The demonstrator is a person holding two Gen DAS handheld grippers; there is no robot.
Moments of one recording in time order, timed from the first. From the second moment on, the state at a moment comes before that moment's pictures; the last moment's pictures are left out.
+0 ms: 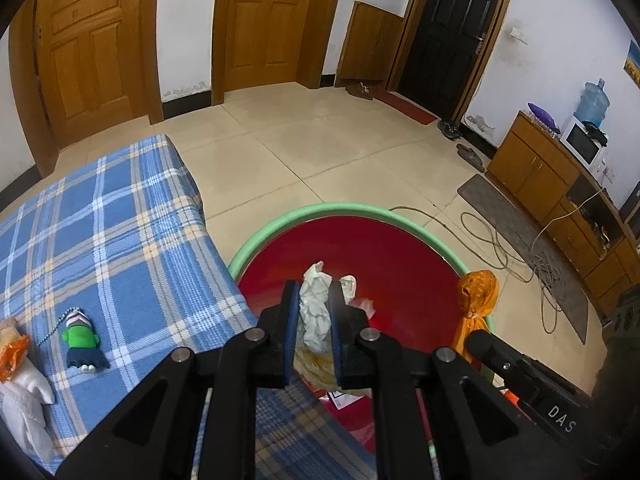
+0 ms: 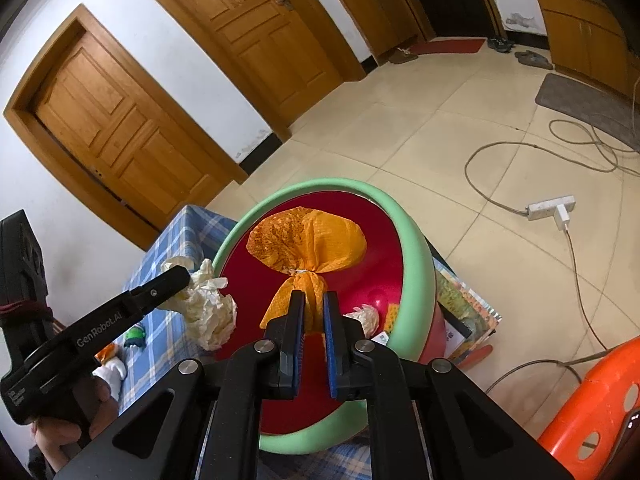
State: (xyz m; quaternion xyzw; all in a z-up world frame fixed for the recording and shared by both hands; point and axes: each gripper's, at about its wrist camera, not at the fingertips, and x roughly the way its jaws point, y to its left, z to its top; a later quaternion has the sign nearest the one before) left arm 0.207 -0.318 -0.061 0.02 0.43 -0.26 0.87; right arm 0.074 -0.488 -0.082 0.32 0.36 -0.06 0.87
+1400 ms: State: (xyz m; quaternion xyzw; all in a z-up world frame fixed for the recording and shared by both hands) left arm 0.147 -0.148 0.004 -0.03 0.37 -0.16 0.91; right arm 0.024 -0.418 -0.032 0.32 0.31 -0.05 0.90
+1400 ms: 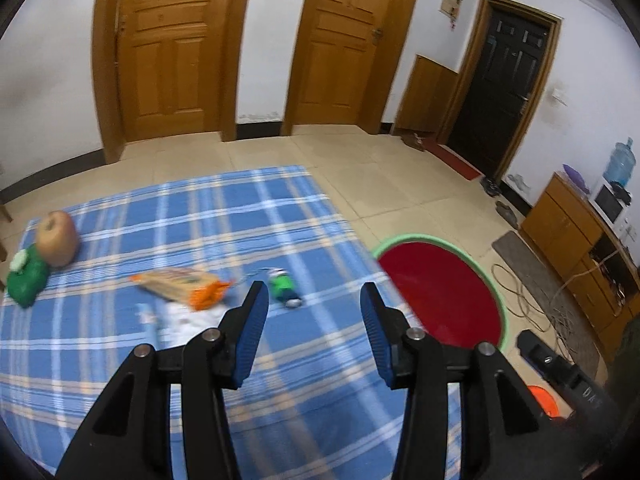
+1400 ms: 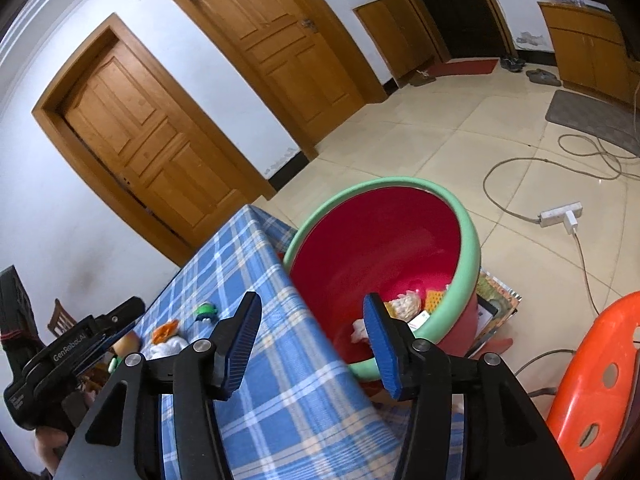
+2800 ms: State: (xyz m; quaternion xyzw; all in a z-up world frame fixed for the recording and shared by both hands) left arm 0.181 -0.022 -0.082 -0.07 0.44 -0.07 0.89; right arm 0.067 -0.308 -0.048 0.26 0.39 0.00 0.88
